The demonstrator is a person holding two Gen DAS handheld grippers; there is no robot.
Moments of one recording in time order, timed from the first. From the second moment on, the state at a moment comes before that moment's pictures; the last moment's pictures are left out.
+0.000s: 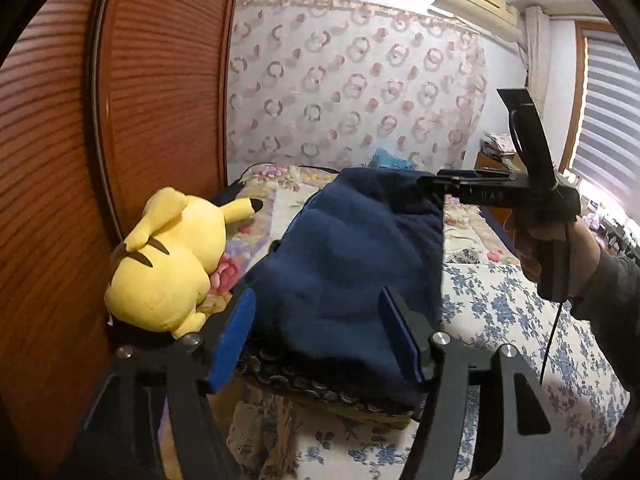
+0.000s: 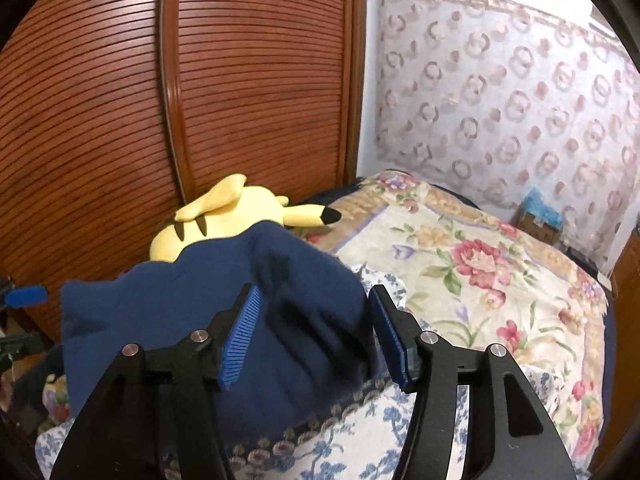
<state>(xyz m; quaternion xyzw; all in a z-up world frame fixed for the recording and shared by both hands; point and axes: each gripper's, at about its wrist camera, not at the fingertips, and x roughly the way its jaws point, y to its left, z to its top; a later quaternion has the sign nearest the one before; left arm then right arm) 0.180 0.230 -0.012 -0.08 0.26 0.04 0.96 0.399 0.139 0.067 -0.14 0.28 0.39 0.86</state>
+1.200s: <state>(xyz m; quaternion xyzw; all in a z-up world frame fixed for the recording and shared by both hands) 0.124 0.039 0.034 -0.01 0.23 -0.03 0.97 0.158 -0.133 0.113 -0.03 0.20 0.19 0.96</state>
